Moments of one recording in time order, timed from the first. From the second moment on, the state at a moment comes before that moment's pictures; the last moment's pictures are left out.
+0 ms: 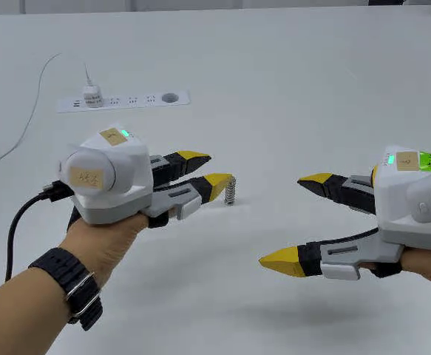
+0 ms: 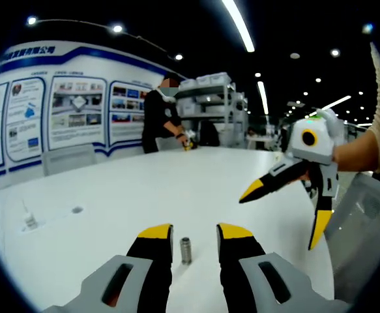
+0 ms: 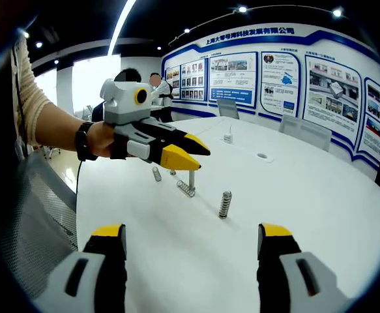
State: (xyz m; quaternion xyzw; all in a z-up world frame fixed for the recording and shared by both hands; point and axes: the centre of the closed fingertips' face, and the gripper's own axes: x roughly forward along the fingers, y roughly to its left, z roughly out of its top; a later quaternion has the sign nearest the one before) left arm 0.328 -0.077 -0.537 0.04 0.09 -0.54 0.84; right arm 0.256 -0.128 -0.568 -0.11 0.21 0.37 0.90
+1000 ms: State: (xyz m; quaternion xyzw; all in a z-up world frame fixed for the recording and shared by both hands) left arm 0.304 0.002 -0.535 0.05 0.09 -0.50 0.86; right arm 0.272 -0.084 -0.569 -0.13 0.21 0.42 0.87
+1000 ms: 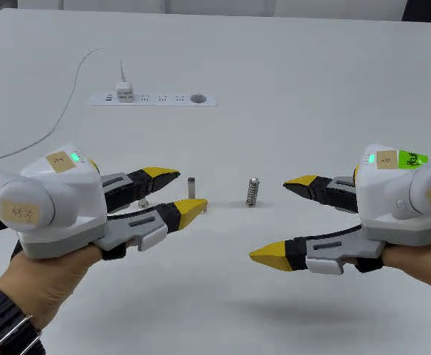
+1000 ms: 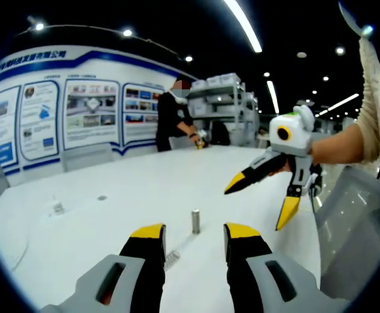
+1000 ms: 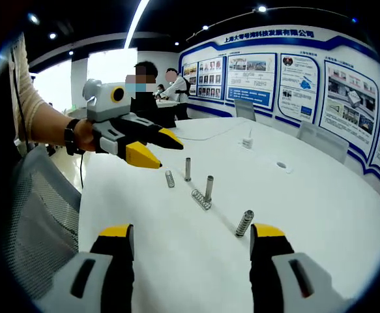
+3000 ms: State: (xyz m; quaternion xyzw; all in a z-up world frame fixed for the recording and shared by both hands) left arm 0.295 0.049 -0.576 0.03 0.13 -0.46 0.88; right arm 0.355 -0.016 -0.644 -0.18 0.29 0.44 0.83
